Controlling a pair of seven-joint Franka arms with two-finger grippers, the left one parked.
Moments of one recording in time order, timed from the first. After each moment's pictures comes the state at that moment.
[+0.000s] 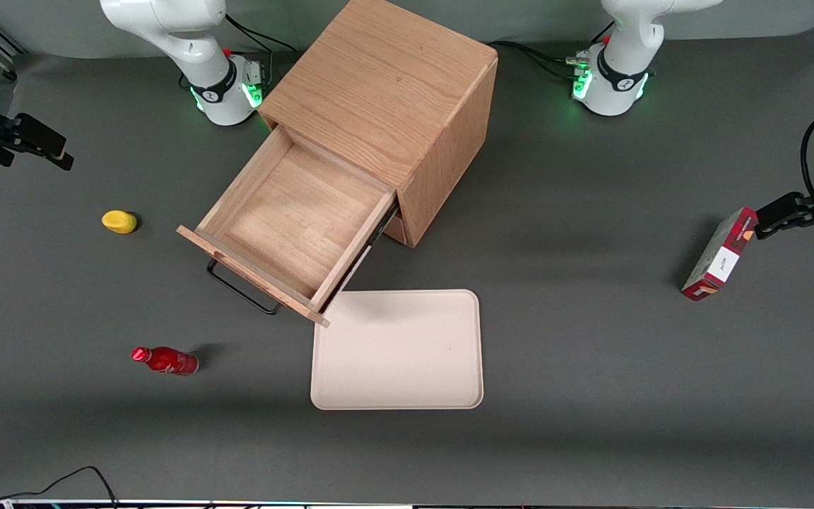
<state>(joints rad) -0.01 -0.15 0.00 -1.65 0.00 1.47 0.10</state>
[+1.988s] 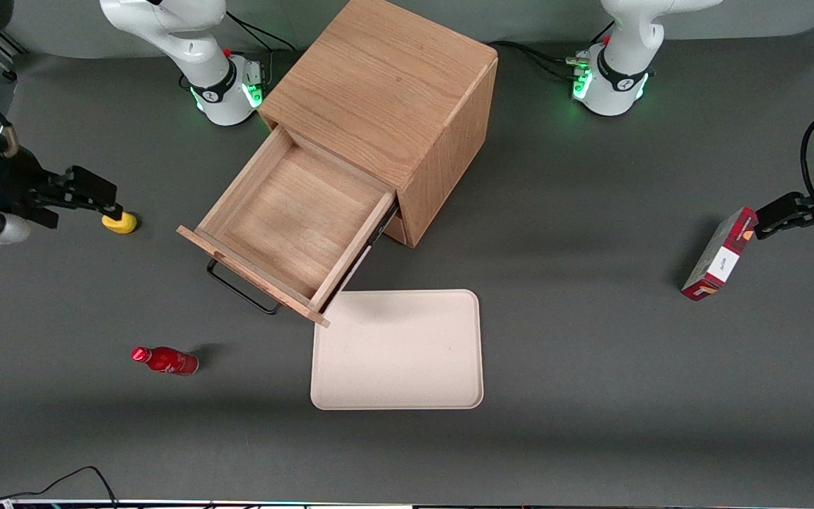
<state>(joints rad) 0.02 0.26 0.17 -1.12 0.01 1.35 0.11</state>
